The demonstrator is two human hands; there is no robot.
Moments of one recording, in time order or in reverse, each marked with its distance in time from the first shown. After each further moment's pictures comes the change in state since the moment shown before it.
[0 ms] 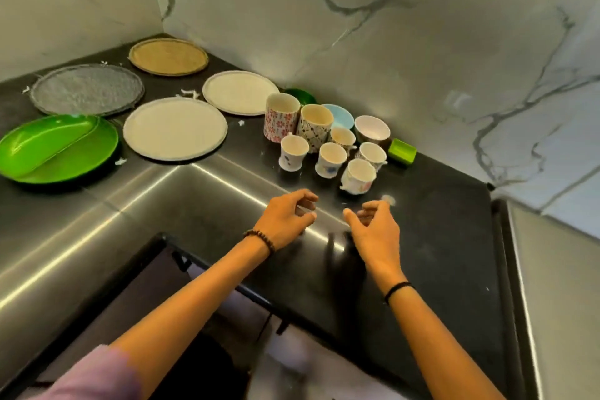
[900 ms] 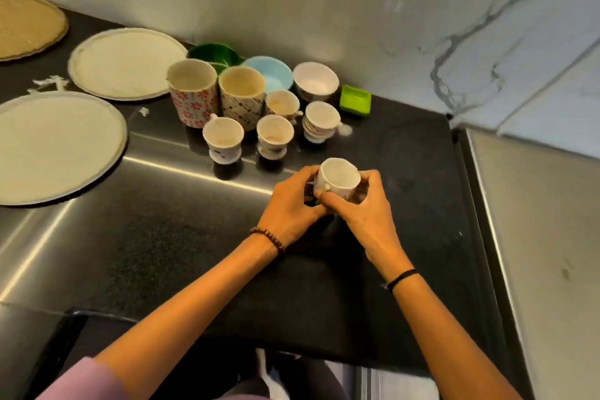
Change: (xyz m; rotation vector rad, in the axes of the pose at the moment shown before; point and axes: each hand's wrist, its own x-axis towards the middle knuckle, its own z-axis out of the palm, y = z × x) left_hand 0.067 0.032 0.062 -0.128 -0.244 0.081; right_hand 0.026 0.010 -0.024 0.255 -0.007 0.222
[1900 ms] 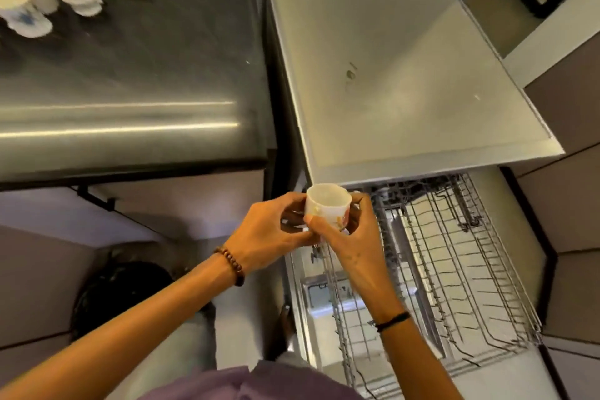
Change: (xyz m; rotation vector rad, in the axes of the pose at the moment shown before) left_hand -0.280 0.074 0.325 0.072 -0.529 0.033; right_hand -0.335 0.216 -0.279 0.259 0.273 0.142
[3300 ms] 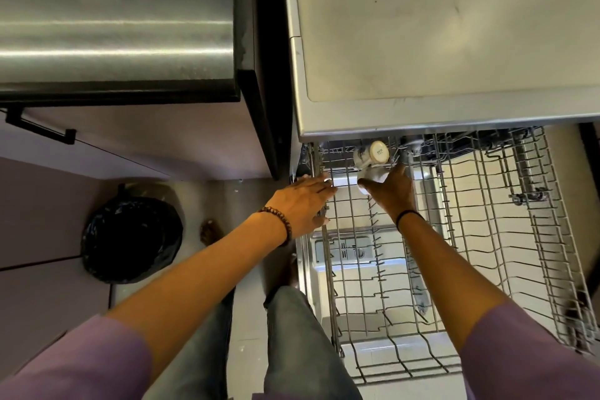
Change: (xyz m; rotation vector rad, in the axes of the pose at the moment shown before) left_hand 0.081 -0.114 0.117 0.832 -0.389 -0.088; right_hand 0.163 0.218 -0.077 -0.710 -0.023 0.407
